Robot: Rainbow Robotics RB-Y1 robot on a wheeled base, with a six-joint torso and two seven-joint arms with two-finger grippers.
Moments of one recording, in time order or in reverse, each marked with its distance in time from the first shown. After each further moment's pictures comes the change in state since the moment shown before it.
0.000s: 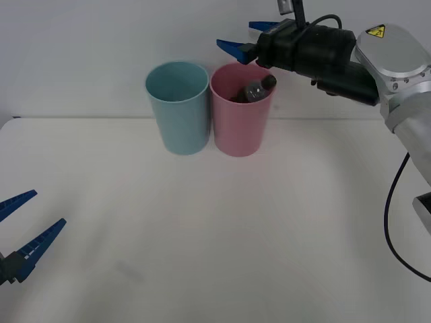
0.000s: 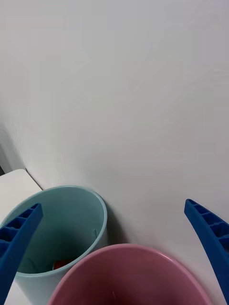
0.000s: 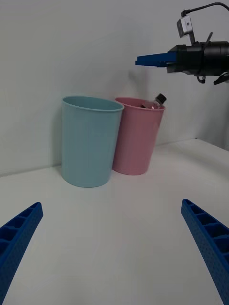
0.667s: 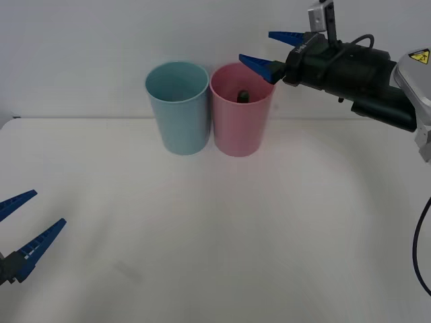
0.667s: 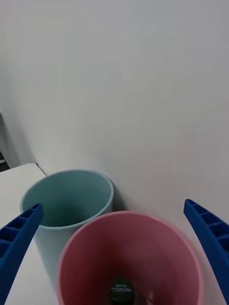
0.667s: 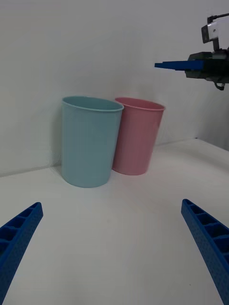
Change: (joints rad) right arm 0.250 -0.089 -0.113 -0.297 -0.008 -0.078 0.028; left arm 0.000 0.000 0.000 0.000 0.000 0.000 0.000
